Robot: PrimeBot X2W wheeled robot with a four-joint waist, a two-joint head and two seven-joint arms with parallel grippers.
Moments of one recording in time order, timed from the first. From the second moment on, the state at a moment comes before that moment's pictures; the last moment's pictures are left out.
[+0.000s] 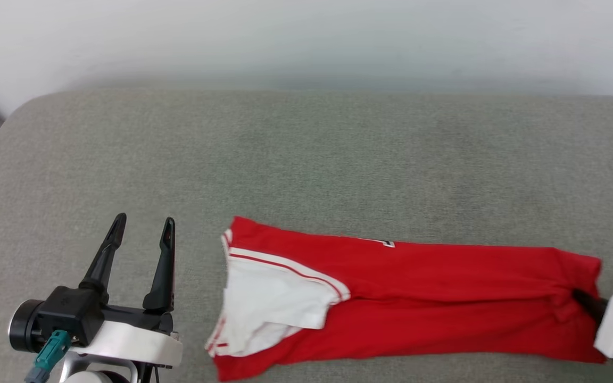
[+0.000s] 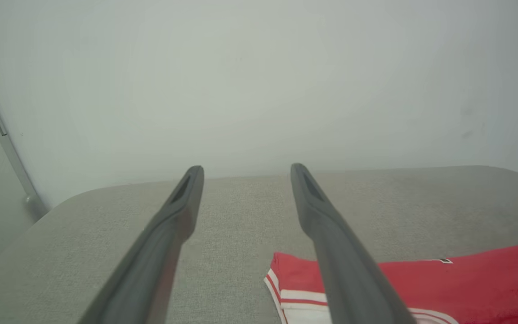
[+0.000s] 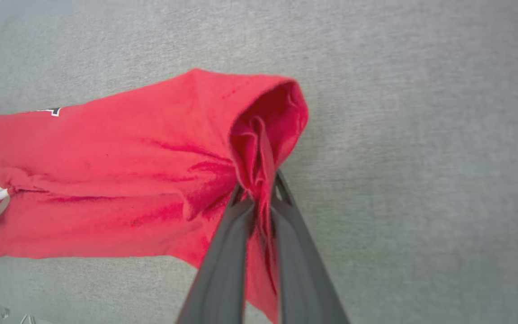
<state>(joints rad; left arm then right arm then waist) -0.04 0.44 -0.29 -0.13 -0.45 0.18 -0.25 -0.10 -0.22 -0.24 0.09 0.46 0.13 0.79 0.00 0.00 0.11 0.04</state>
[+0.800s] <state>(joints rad) -0.07 0.43 -0.32 -0.13 -0.45 0.18 -0.25 -0.20 -0.05 -0.32 0.21 1.07 0.13 1.19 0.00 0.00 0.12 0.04</state>
